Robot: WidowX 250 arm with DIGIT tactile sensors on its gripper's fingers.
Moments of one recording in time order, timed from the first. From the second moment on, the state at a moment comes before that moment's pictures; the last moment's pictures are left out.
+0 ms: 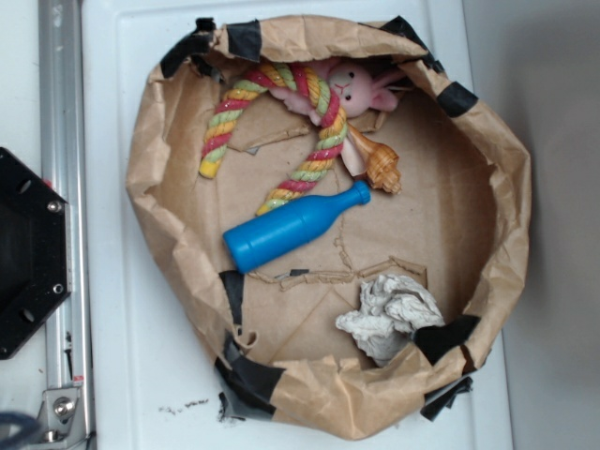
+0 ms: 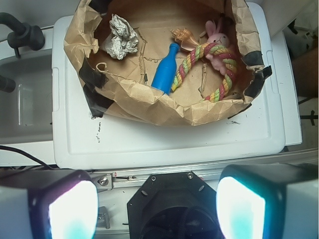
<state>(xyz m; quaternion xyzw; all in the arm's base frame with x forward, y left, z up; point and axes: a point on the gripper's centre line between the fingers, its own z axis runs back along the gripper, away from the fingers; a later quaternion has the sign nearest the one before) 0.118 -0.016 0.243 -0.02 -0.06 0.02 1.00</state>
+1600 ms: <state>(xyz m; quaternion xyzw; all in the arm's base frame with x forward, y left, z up) 0.285 -0.033 0.077 -0.04 -0.19 -0.24 0.95</state>
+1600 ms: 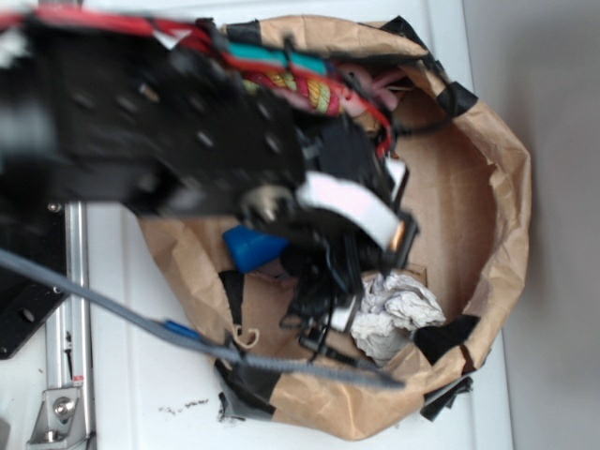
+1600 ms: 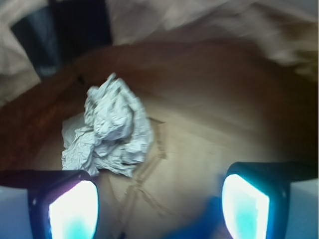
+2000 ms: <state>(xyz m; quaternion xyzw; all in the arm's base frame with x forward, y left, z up) 0.303 -0.064 0.052 -0.06 -0.17 -0.24 0.95</state>
